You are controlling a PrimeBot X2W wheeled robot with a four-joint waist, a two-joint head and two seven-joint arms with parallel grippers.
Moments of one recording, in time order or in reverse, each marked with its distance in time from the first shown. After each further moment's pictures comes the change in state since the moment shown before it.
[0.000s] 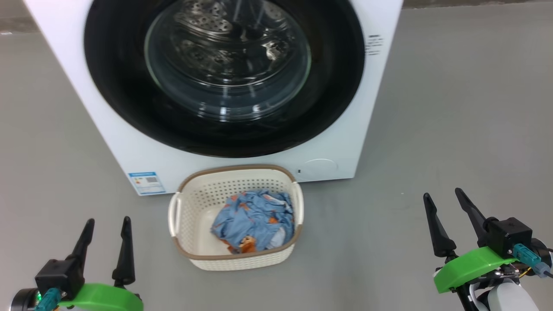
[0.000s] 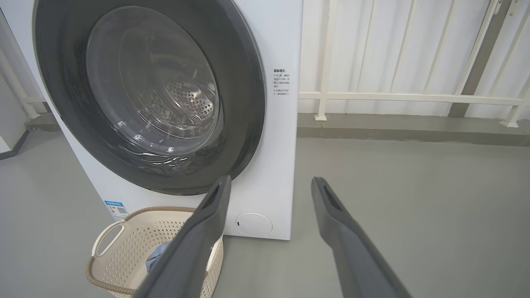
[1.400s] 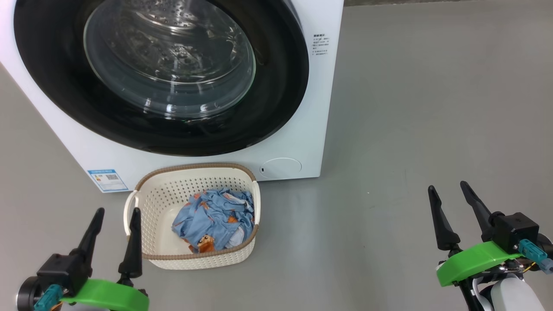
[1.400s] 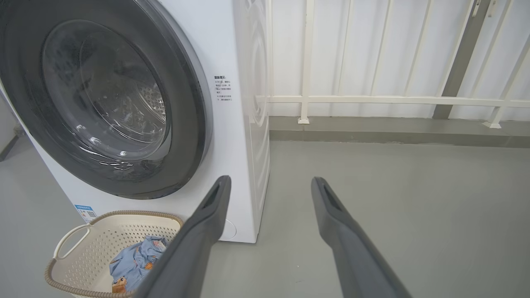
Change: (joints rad) left arm -0.012 -0.023 0.009 -0.036 0.004 0.000 -0.007; right arm -0.013 0.006 -0.022 -0.014 0.000 0.000 0.000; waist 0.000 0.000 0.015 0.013
